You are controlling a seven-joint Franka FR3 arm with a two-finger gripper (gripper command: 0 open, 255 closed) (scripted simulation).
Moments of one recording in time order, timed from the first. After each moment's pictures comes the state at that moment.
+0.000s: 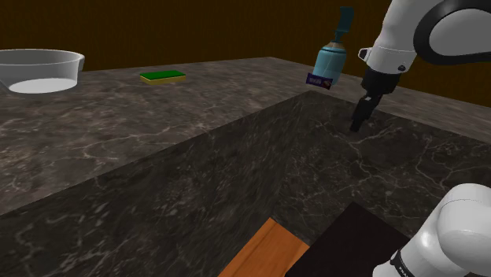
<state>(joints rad) 0.02 -0.82 0.06 -2.37 -0.11 1.58 -0.05</state>
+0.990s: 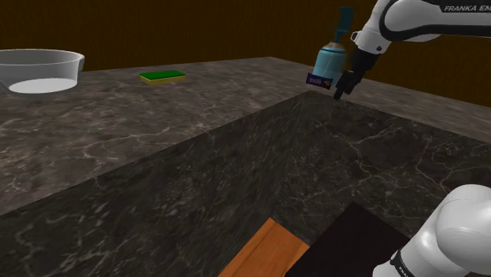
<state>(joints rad) -0.02 -0.52 -0.19 -2.13 -0.12 1.81 -0.24</state>
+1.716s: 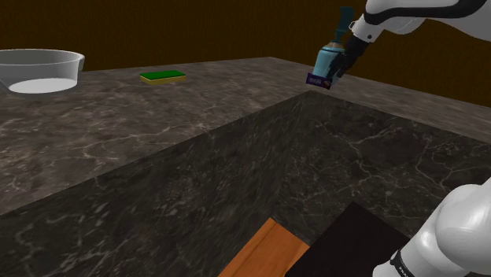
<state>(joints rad) -0.02 -0.19 -0.40 -1.77 0.08 1.88 -0.46</state>
